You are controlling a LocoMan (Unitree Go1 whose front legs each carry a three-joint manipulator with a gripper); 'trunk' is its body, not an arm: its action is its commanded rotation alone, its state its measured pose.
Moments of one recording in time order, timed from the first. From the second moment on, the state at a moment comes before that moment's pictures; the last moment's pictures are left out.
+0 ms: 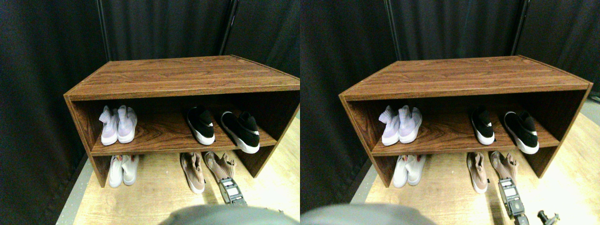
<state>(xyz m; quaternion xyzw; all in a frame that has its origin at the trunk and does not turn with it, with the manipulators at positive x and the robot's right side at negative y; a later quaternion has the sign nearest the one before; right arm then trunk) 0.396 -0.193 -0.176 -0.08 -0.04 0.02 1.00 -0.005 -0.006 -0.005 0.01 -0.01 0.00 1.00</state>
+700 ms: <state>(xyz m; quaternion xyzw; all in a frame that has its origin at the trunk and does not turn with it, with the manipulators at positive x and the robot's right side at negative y) 0.402 -0.201 -0.172 0.04 -0.08 0.05 0.99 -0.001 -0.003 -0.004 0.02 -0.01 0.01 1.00</state>
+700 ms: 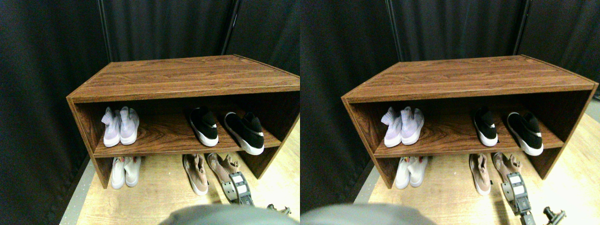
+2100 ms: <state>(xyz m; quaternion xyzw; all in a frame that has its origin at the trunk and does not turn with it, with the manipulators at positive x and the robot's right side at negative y) 0.423 -0.255 -0.087 0.54 -0.10 0.06 0.83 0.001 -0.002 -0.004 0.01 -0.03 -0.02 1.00</state>
